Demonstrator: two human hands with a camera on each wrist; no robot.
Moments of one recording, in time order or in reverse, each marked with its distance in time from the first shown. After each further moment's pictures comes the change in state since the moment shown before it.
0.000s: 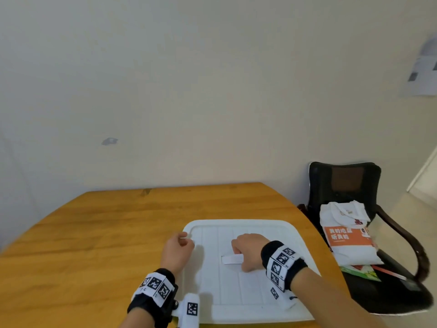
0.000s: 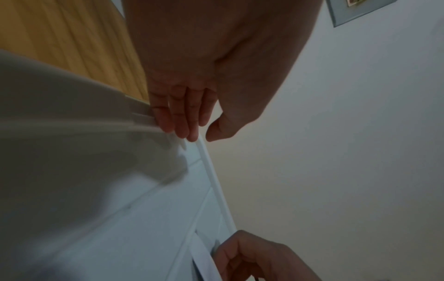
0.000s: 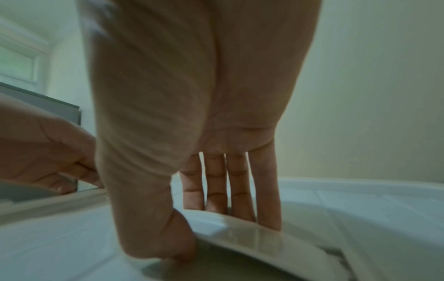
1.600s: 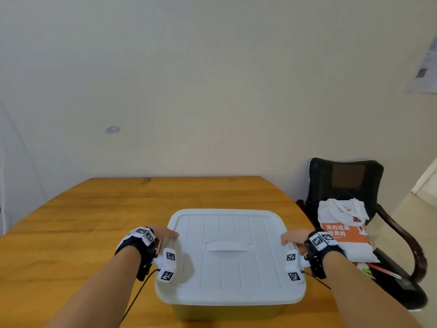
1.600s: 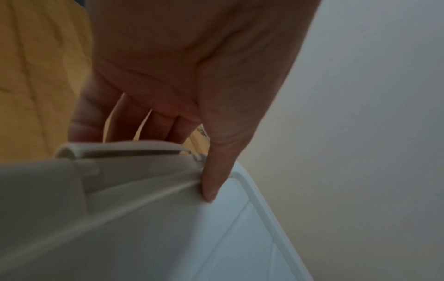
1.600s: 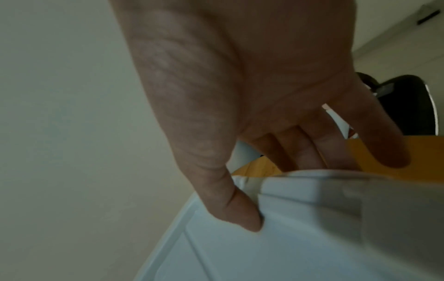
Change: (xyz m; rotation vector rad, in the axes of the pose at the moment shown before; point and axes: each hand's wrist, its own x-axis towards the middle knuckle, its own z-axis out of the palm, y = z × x) left_hand 0.018 0.021 -0.034 0.454 -0.190 -0.517; right_hand -0.058 0.133 0.026 0.790 -0.159 0.747
